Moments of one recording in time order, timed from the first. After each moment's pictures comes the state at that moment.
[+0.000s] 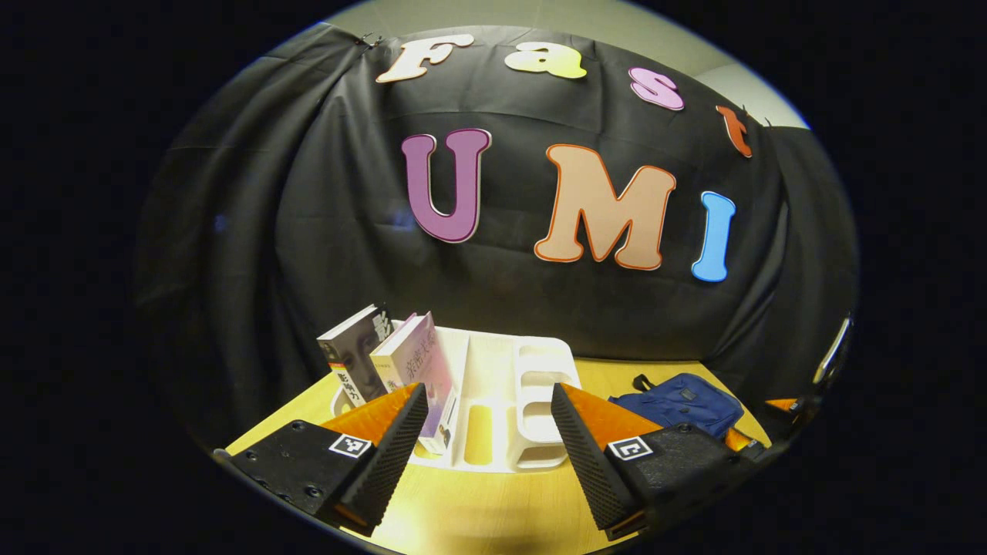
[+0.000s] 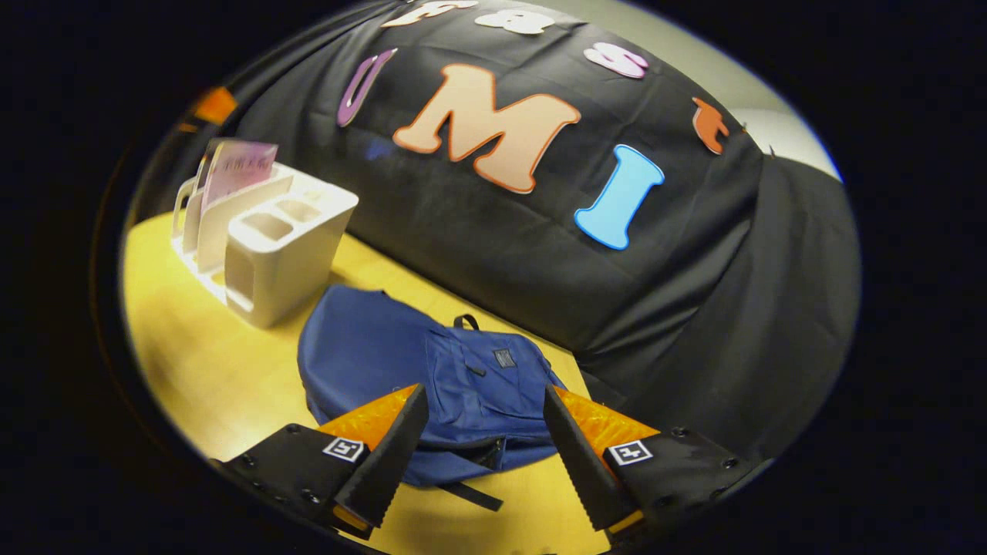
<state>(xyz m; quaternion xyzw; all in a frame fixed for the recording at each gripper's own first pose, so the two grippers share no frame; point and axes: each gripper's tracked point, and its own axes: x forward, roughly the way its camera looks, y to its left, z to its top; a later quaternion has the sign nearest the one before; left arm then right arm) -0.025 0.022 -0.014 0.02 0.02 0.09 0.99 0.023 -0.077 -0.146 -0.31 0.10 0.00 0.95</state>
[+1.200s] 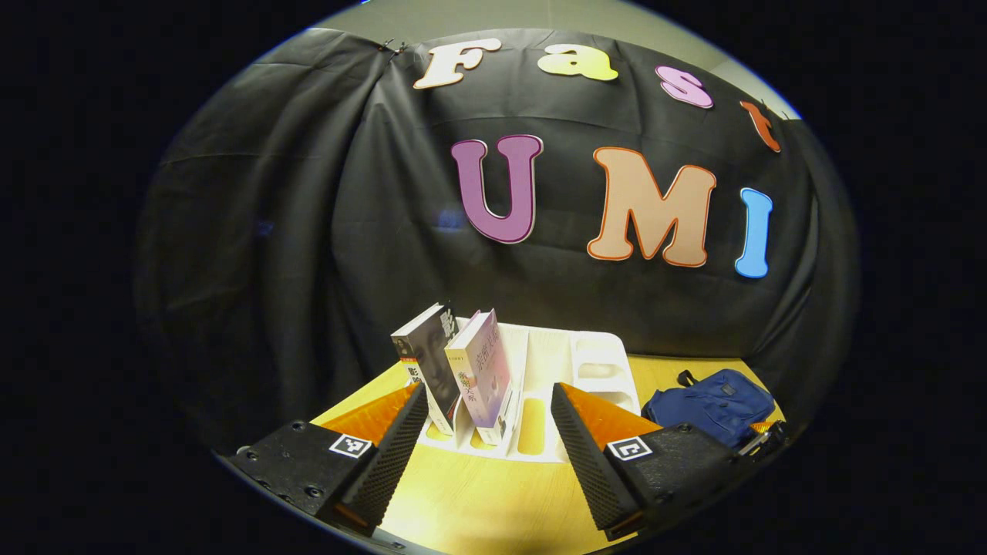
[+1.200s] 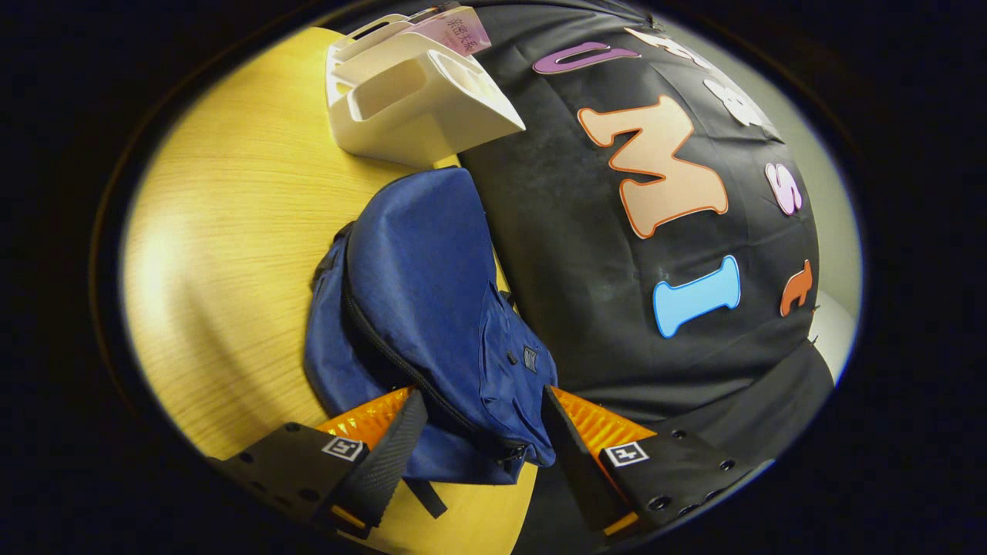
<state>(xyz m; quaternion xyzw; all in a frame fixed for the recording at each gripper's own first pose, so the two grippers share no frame) -0.065 0.065 -0.013 0.03 0.02 0.18 0.98 0.046 -0.058 -0.228 -0.58 0.07 0.06 0.81</state>
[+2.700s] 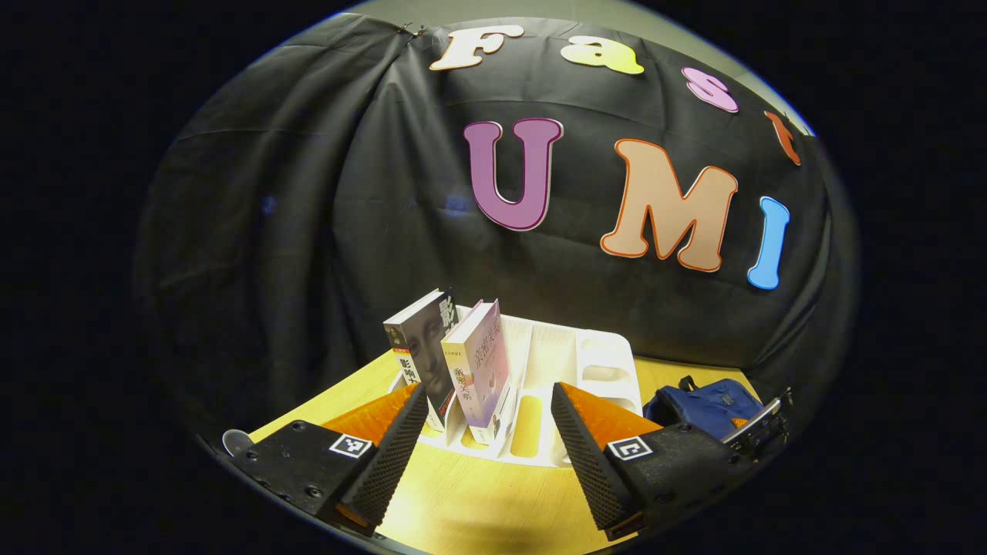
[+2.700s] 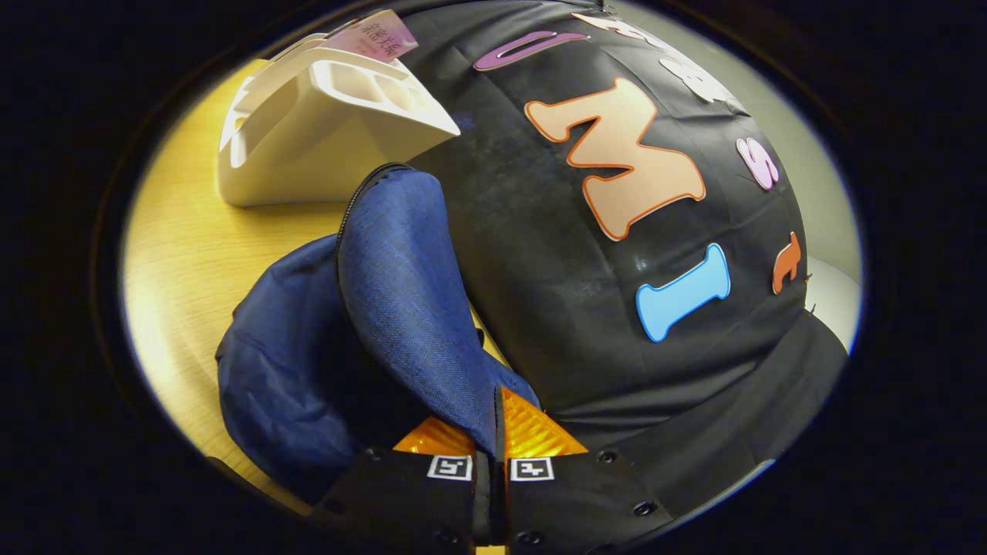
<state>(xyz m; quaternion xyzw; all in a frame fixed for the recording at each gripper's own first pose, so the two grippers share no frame) -0.034 0.082 -0.020 -0.01 0.04 0.18 0.98 0.118 -0.032 -0.178 -0.52 0.04 0.02 0.85</state>
